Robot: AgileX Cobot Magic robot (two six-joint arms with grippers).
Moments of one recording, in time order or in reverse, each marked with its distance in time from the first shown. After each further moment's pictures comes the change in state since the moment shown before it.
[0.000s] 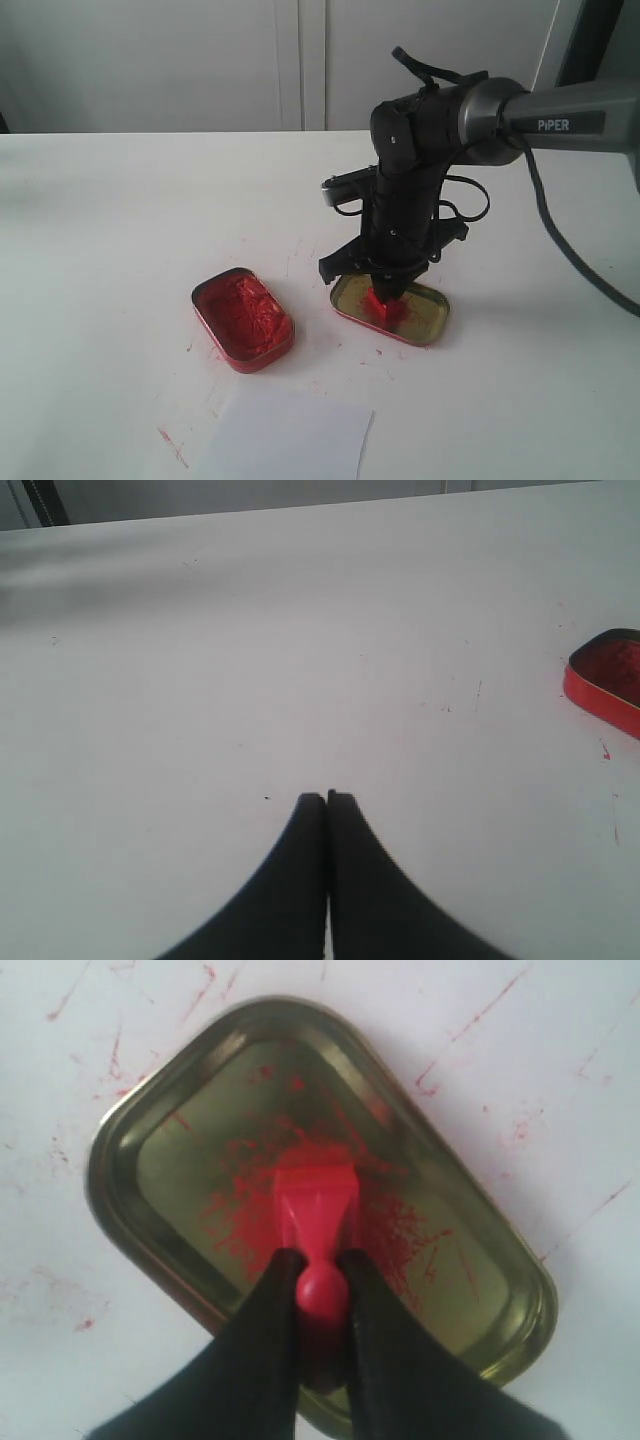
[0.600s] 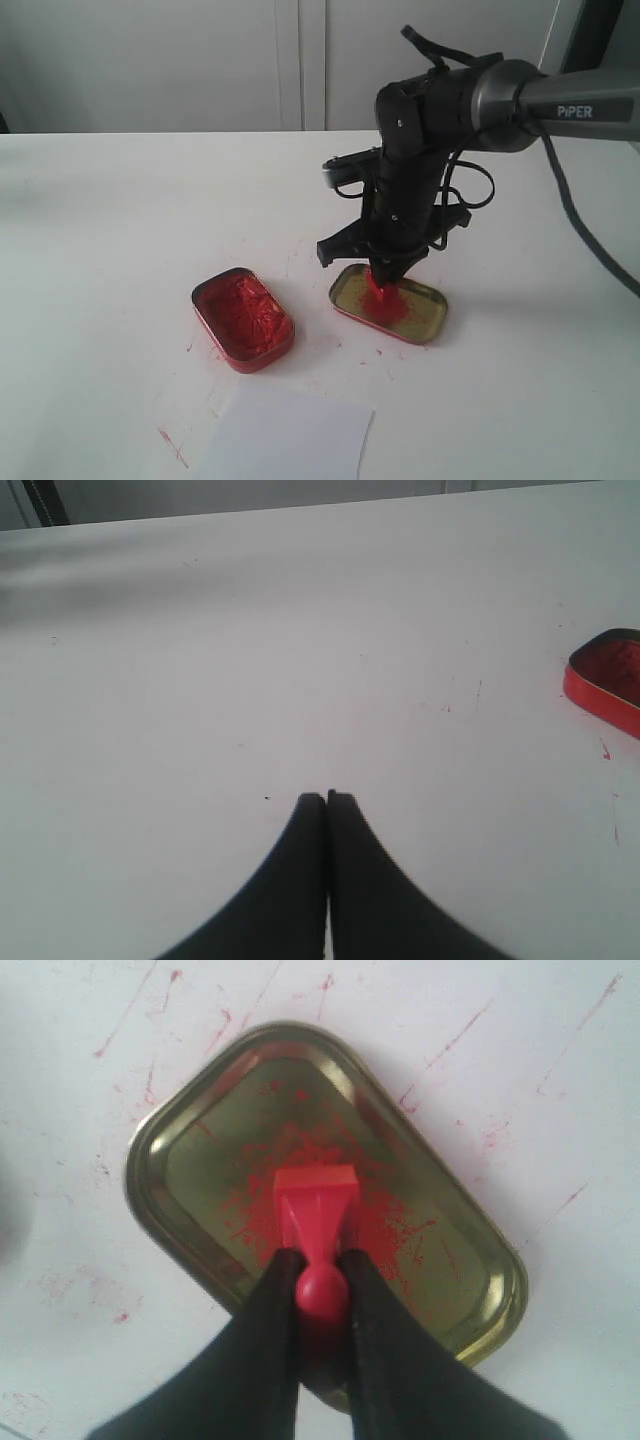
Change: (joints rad) left arm 0.000 0.000 0.000 0.000 0.000 0.000; right arm 0.000 -0.050 0.000 0.000 -0.008 0.024
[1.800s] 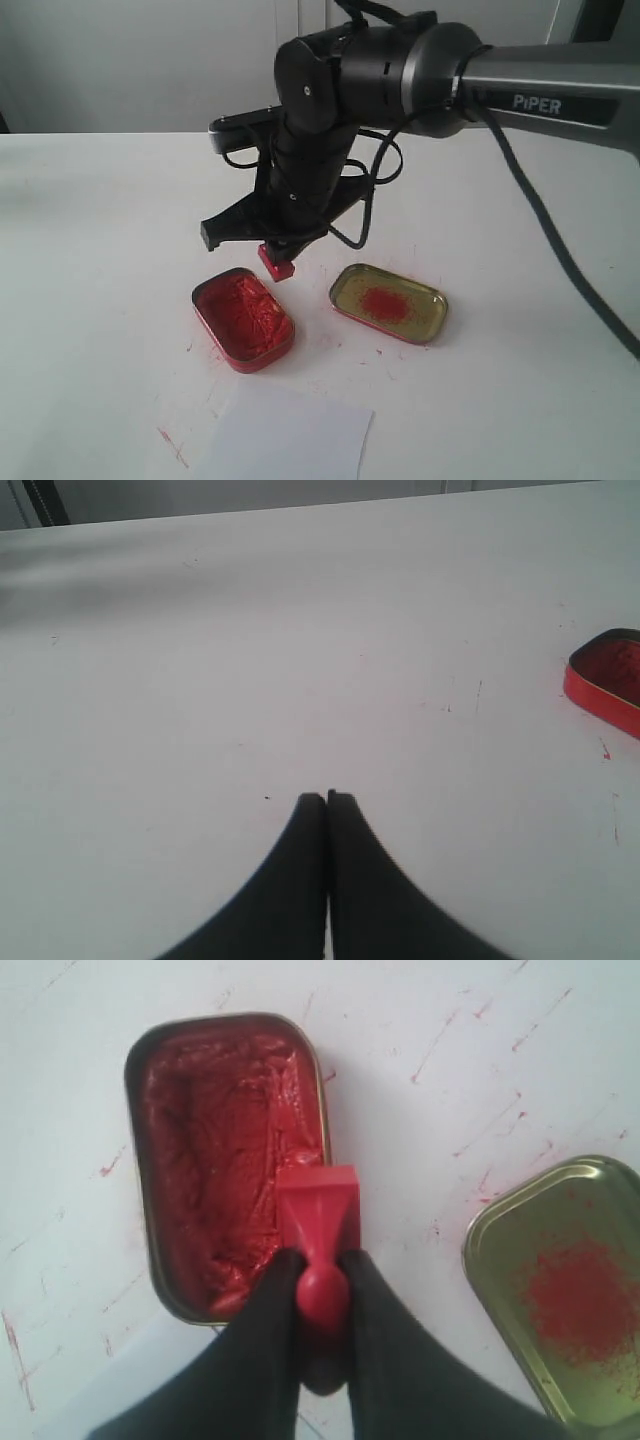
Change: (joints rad) left arm 0.000 0.000 0.000 0.000 0.000 0.000; right arm 0.224 -0.038 -0.153 0.044 0.012 0.051
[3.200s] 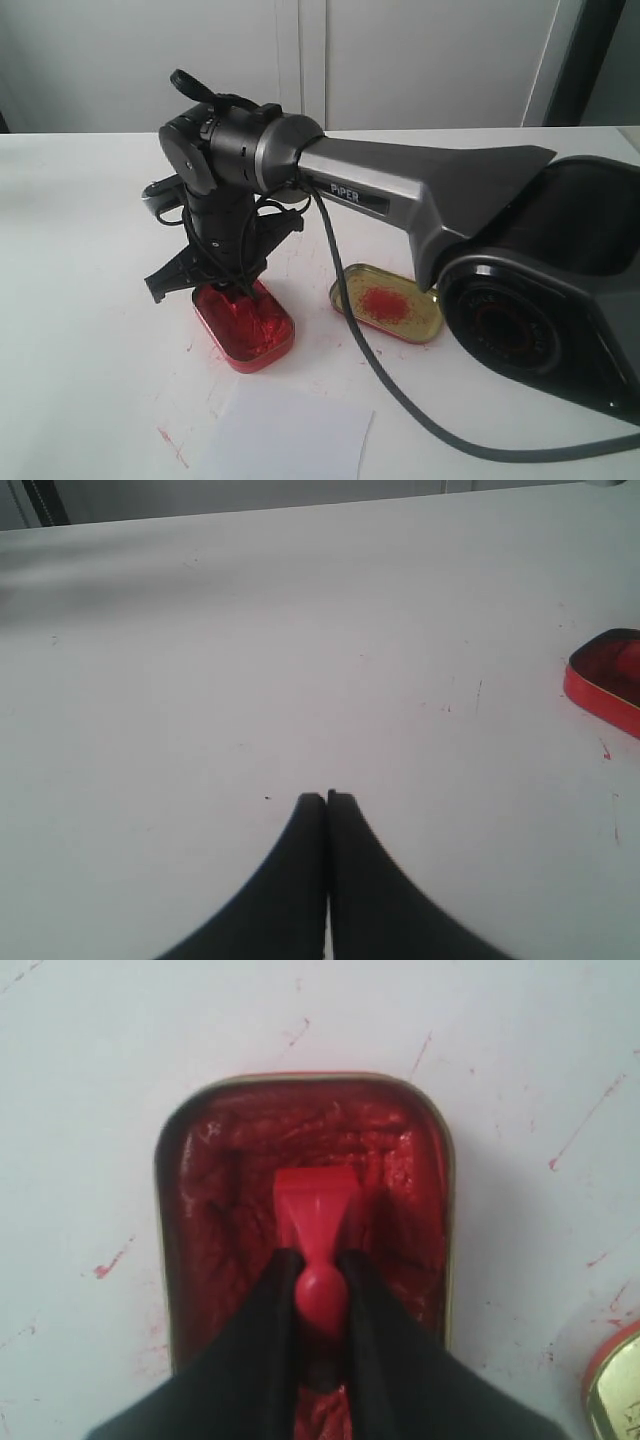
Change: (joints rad) left arm 0.000 0.000 0.000 0.000 0.000 0.000; right arm 0.116 0.347 -0.384 -0.130 0.174 0.084
